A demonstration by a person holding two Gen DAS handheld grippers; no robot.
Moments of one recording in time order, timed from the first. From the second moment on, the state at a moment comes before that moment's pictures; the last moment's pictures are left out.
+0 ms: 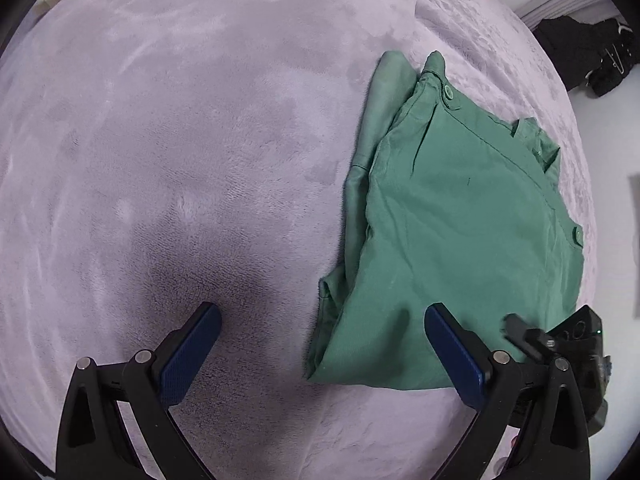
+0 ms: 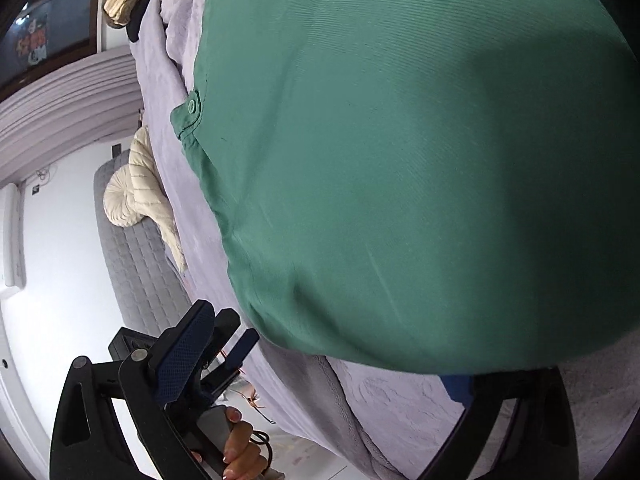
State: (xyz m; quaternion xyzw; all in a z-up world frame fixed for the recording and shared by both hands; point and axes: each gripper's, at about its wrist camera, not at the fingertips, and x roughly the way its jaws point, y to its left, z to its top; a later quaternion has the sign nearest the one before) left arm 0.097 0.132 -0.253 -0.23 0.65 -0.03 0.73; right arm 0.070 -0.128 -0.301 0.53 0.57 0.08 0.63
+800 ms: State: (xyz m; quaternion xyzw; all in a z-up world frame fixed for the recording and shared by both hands) left arm 0.198 0.057 -0.285 -0.28 0.68 -0.21 0.65; right arm 0.063 -0.139 -0.268 0.45 0.60 0.17 0.64
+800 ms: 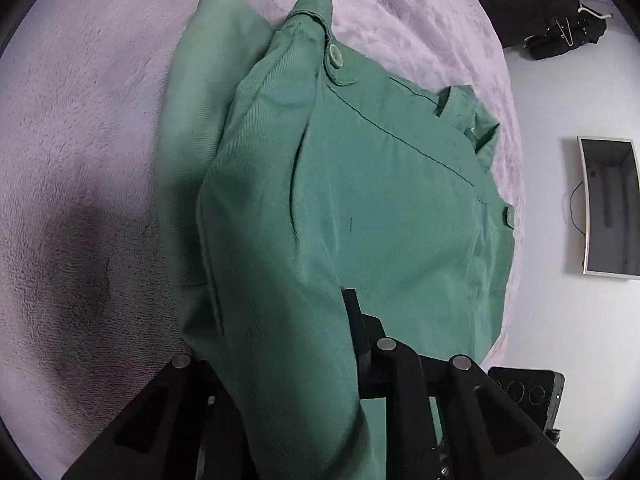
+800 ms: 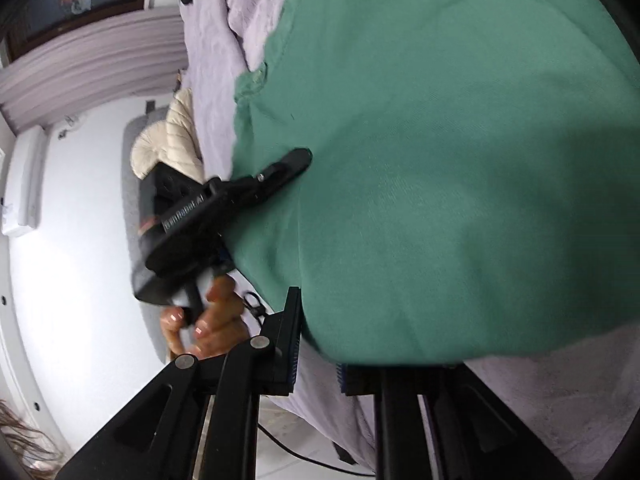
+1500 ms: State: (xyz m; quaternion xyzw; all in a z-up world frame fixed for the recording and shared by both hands) left arm 0.186 -0.003 -0.193 -0.18 0.61 -0.20 0.74; right arm 0.112 -0.208 -0.259 0.19 0.60 0.03 0.77
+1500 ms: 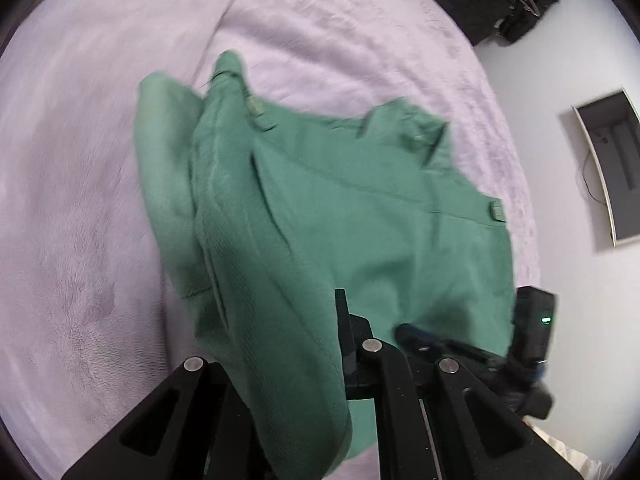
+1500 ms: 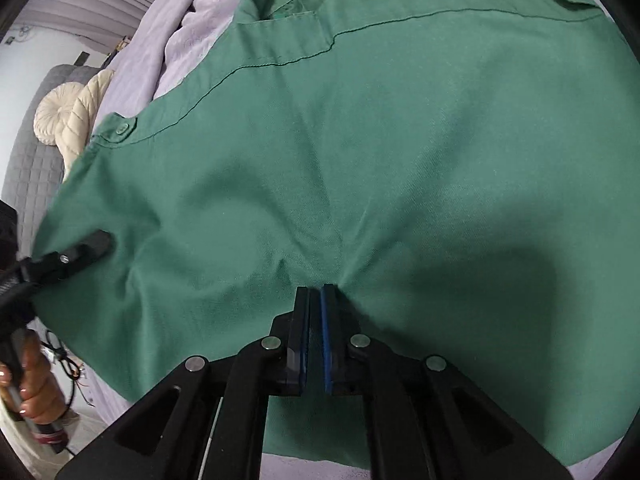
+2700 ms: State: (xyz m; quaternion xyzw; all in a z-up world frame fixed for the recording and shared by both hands) left arm 0.132 -0.271 -0.113 0.08 0.51 -0.29 0.81; right arm 0.022 -0.463 -0.267 0.61 0.38 0.10 0.68
